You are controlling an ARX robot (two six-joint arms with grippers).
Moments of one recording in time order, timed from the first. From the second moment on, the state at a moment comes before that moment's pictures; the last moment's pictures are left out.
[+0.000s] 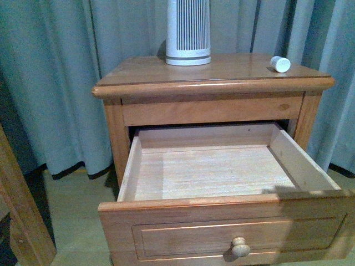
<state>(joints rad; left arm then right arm) -0.01 0.00 0.01 0.00 0.00 0.00 0.08 0.99 0.42 0.20 0.14 0.26</state>
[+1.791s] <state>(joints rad) -0.01 0.00 0.01 0.00 0.00 0.00 0.13 2.29 1.26 0.72 0.19 0.21</state>
